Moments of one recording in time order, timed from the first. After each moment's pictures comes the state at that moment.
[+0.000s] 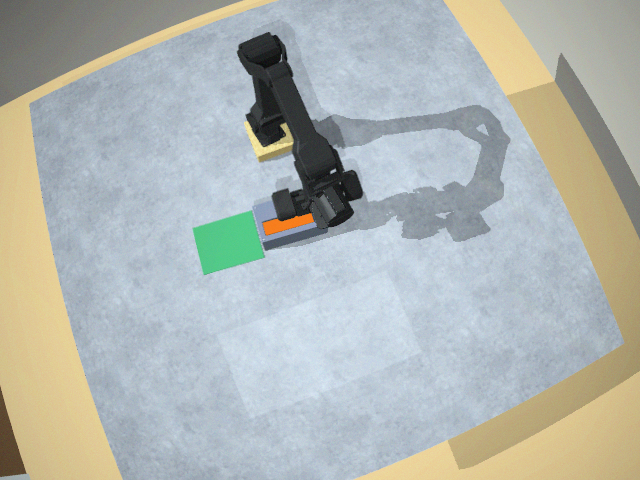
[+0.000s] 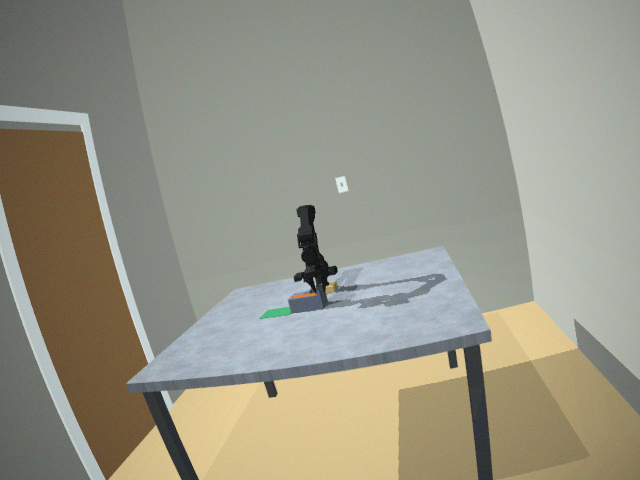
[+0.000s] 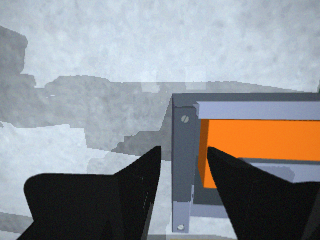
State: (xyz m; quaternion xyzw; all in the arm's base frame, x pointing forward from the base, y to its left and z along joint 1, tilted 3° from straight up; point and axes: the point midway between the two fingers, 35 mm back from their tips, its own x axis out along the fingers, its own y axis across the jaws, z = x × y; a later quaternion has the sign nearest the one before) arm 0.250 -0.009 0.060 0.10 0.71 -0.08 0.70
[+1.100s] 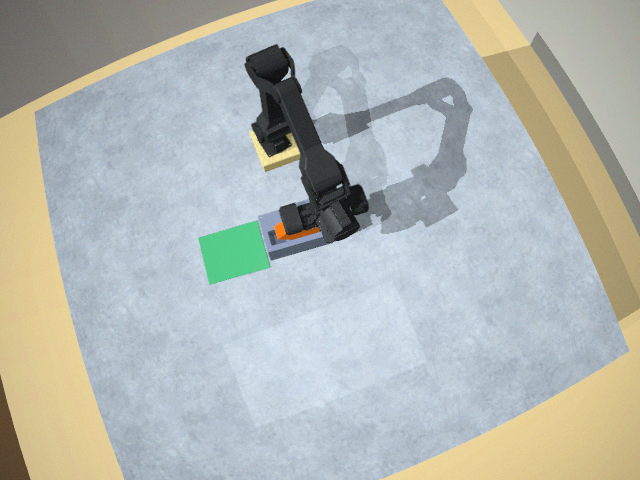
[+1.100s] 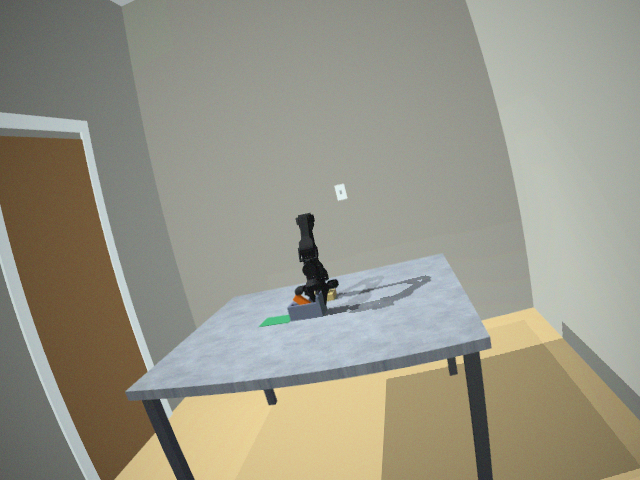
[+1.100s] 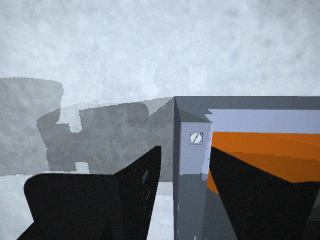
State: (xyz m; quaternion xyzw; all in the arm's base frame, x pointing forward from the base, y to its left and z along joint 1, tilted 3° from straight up) arm 0.250 -0.007 0.034 0.10 0.71 -0.07 0.70
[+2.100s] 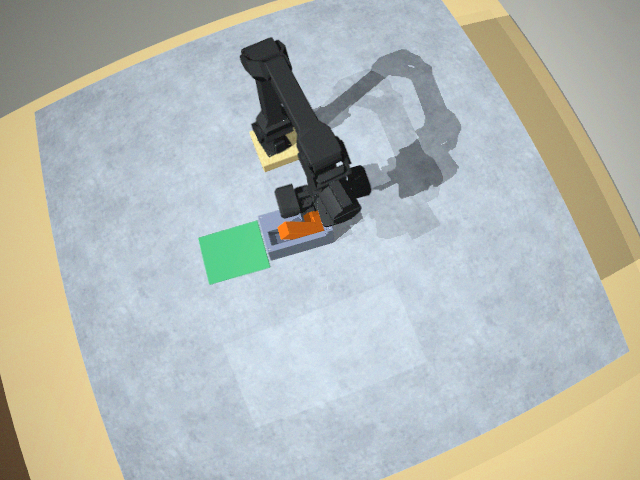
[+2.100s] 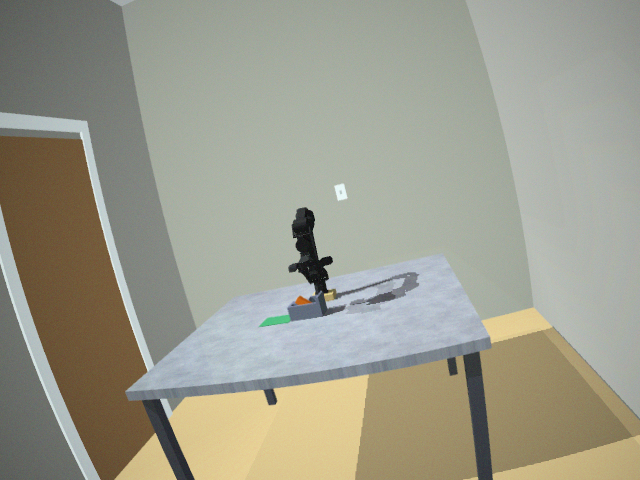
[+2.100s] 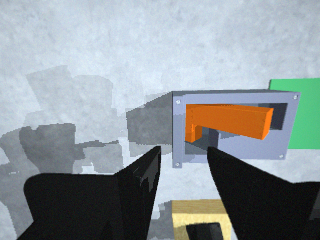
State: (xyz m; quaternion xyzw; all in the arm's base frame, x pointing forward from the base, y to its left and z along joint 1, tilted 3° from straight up) arm 0.254 -0.012 0.139 0.11 0.70 -0.08 0.70
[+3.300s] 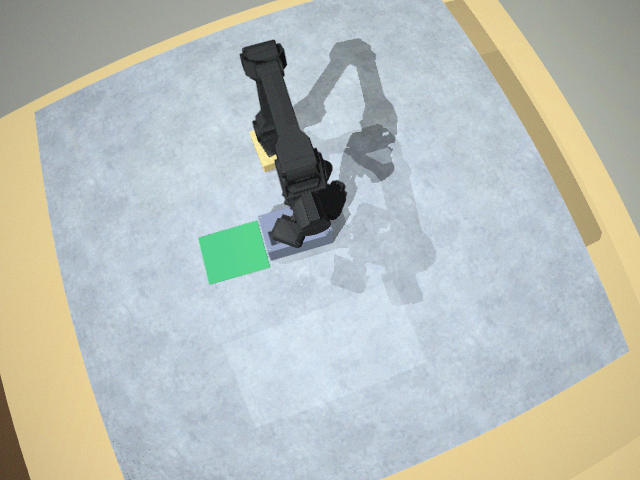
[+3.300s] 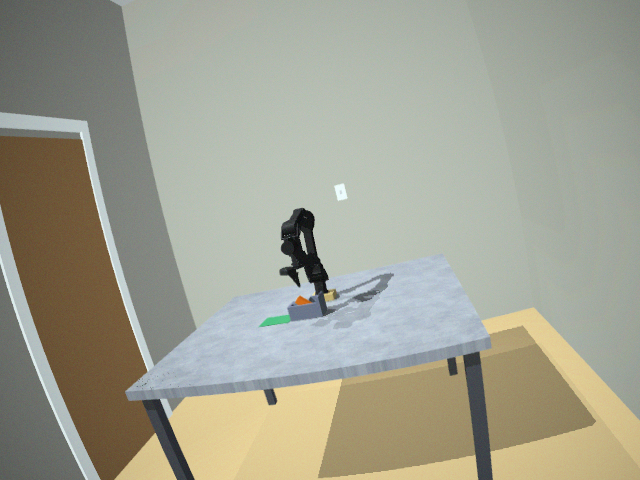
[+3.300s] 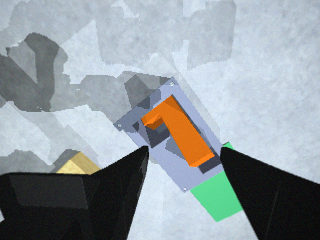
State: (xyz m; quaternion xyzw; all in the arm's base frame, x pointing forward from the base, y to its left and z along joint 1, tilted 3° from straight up) arm 0.250 -0.056 0.141 -0.22 0.67 0.24 0.67
